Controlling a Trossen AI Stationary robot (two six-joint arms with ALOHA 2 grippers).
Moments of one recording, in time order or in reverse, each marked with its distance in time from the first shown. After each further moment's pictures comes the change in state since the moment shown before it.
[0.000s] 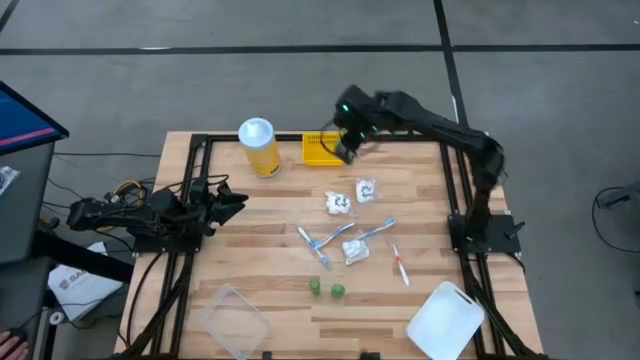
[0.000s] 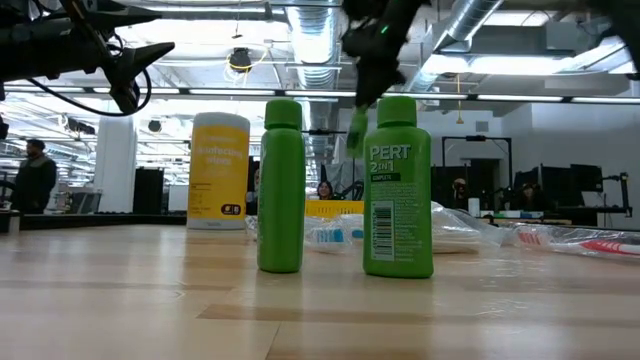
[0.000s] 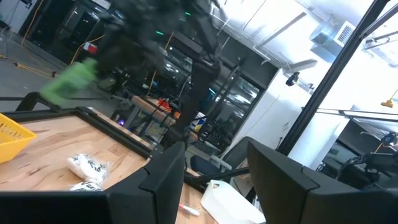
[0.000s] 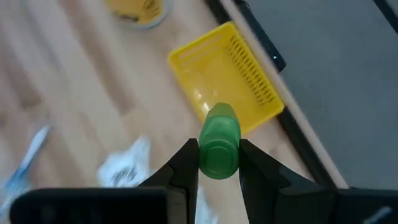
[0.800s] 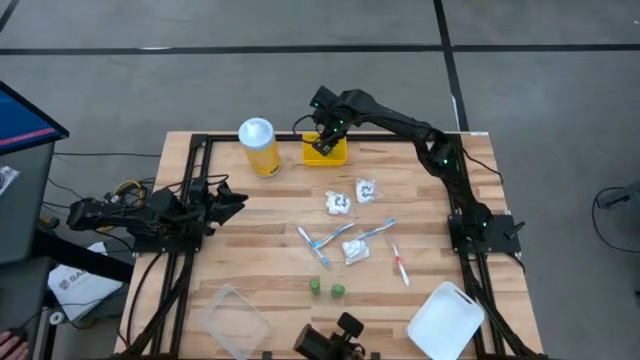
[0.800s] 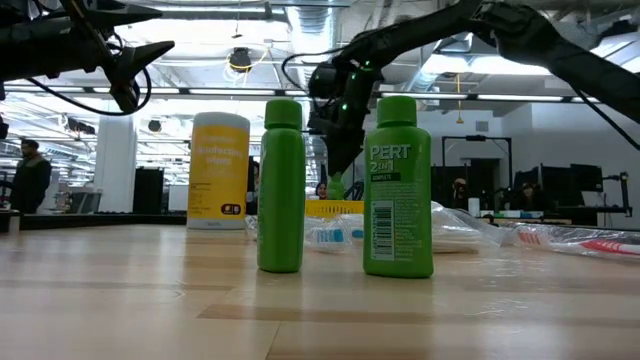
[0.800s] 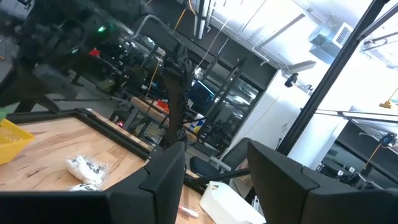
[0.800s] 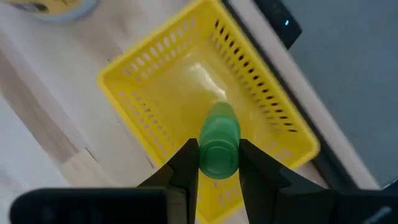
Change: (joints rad) left arm 0.000 0.000 0.000 0.007 0.001 0.000; right arm -0.108 0.424 0.268 -0.003 -0.047 0.027
